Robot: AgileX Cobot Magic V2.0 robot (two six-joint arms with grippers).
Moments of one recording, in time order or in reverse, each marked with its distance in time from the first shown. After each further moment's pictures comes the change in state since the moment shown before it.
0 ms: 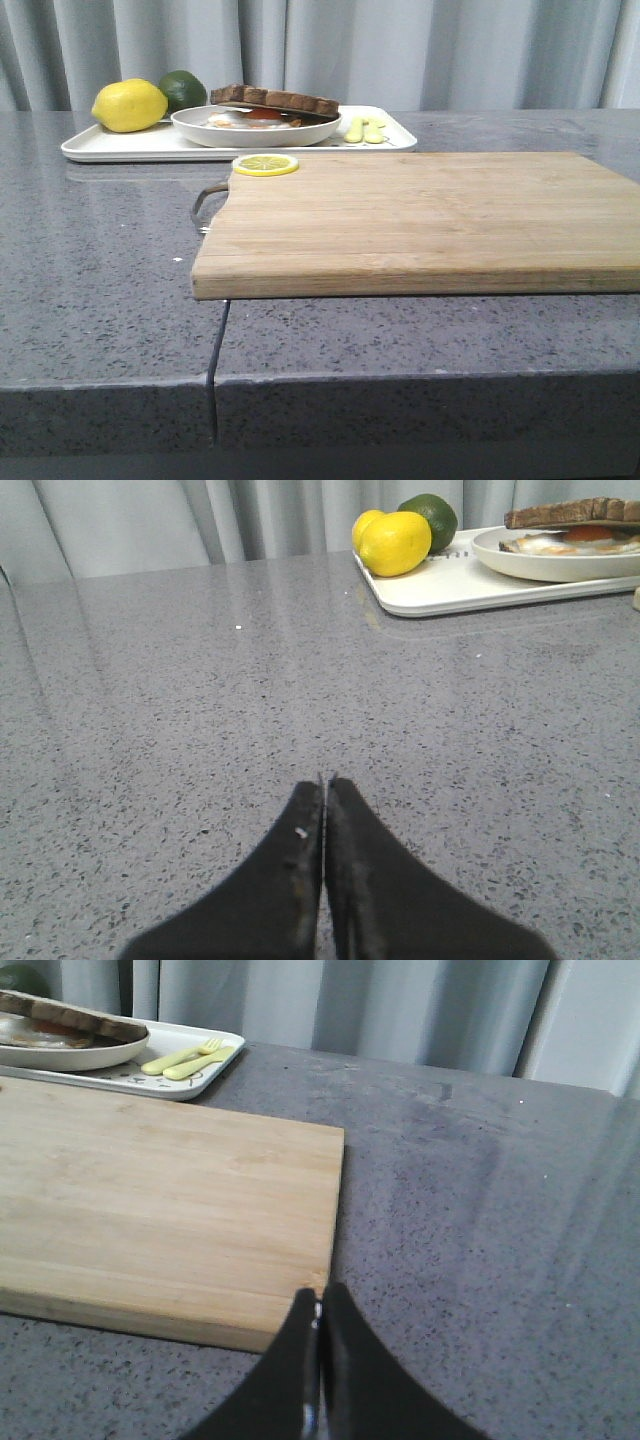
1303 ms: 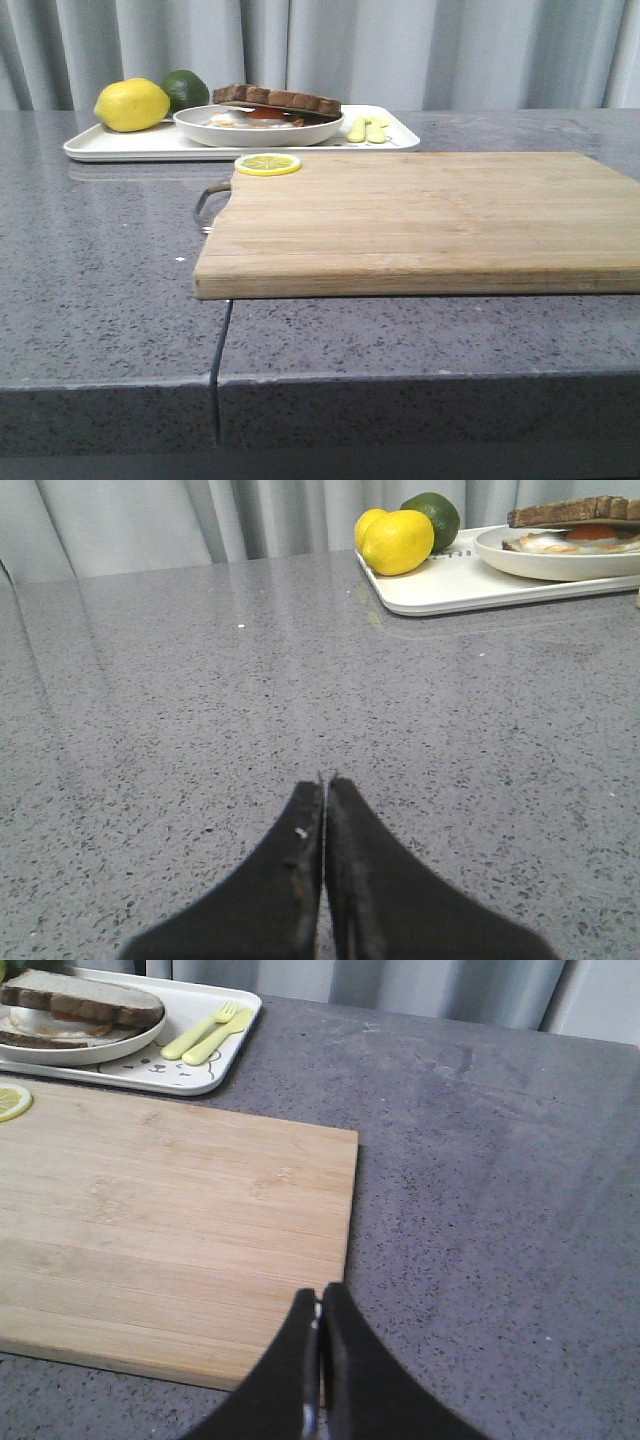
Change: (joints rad) left arm 0.000 0.000 0.000 0.000 0.002 0.000; right arm 0.000 0.315 -0.453 0.025 0.339 -0.006
